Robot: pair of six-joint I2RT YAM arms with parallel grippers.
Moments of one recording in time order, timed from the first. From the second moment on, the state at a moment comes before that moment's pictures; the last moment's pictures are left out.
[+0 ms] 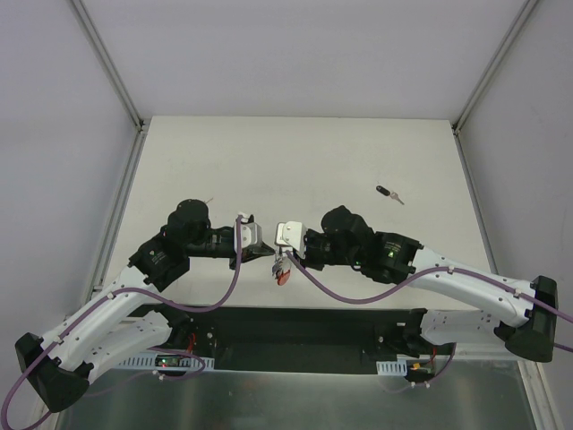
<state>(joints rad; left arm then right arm) -0.68 0.78 0.74 -0.33 0.76 0.38 1.14 1.13 1.01 -0.40 -0.16 -0.42</state>
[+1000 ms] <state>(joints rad) -0.69 0.78 0.74 -0.33 0.76 0.38 1.16 1.16 1.04 -0.40 -0.16 -0.41</state>
